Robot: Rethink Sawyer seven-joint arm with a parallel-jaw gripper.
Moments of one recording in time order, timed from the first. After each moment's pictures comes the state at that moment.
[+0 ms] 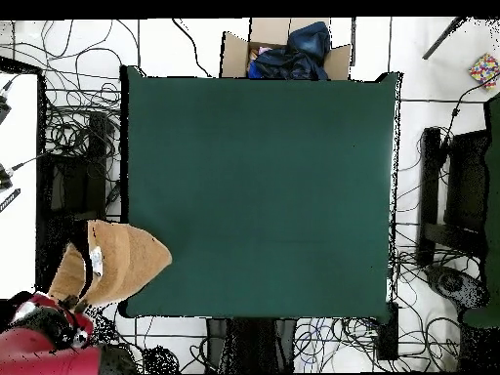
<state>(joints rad) 0.49 -1.29 -0.27 1.87 0.21 0.91 2.36</state>
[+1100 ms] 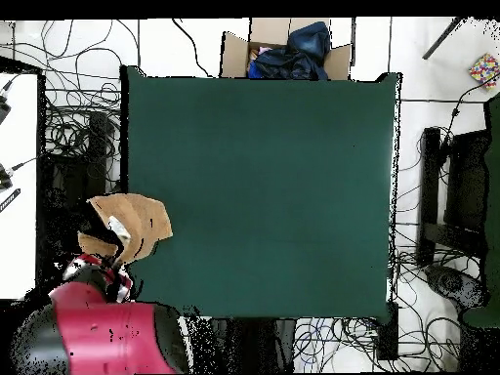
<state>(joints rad) 0.34 -1.18 -0.19 1.98 0.21 0.63 2.36</state>
